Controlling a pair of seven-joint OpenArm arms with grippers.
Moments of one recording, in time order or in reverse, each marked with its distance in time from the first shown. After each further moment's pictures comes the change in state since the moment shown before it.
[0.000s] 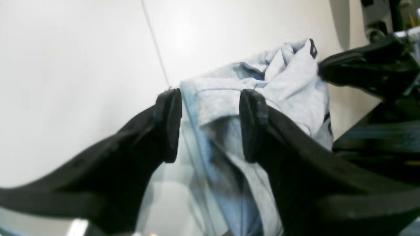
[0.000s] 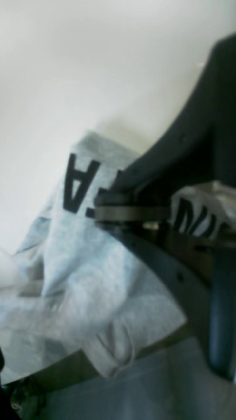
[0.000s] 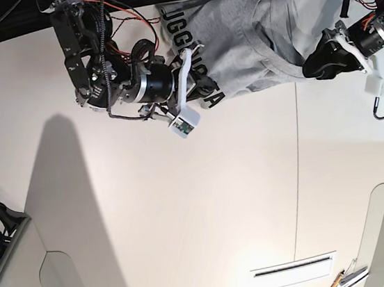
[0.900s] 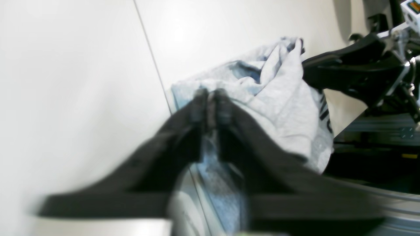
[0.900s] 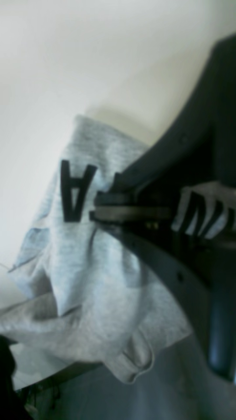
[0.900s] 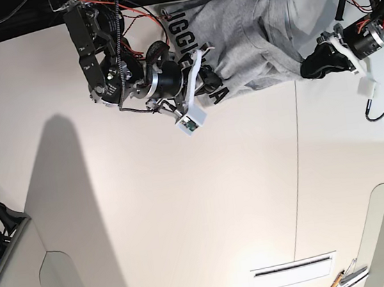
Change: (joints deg) left arm -0.5 0.0 1.4 -0.3 1.1 0.0 -0.2; right arm 0.1 -2.7 0.1 -4.4 -1.7 -2.5 1.8
